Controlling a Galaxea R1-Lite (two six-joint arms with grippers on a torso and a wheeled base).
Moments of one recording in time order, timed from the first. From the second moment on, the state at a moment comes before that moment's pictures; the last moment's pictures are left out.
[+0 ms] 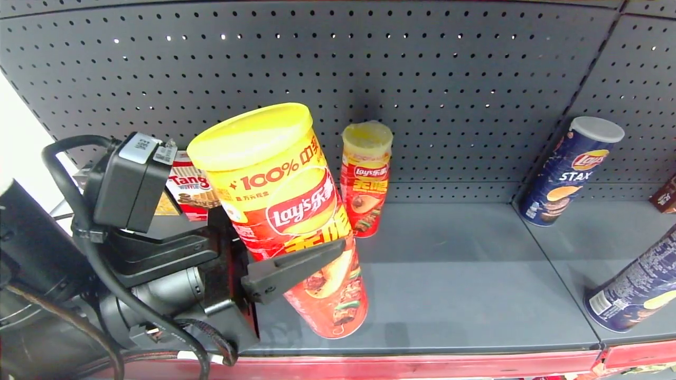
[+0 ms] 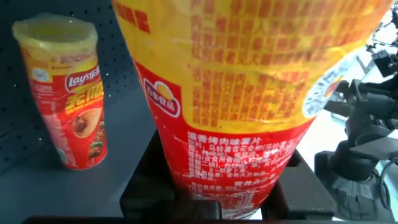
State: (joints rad) left arm -0.65 1.44 -0.50 -1.11 -0.51 -0.08; right arm -0.02 0.00 0.00 0.00 -0.03 -0.01
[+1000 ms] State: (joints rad) left arm -0.53 1.31 -0.56 -0.73 -0.51 -0.06; right arm -0.03 0.02 0.00 0.00 -0.07 -0.07
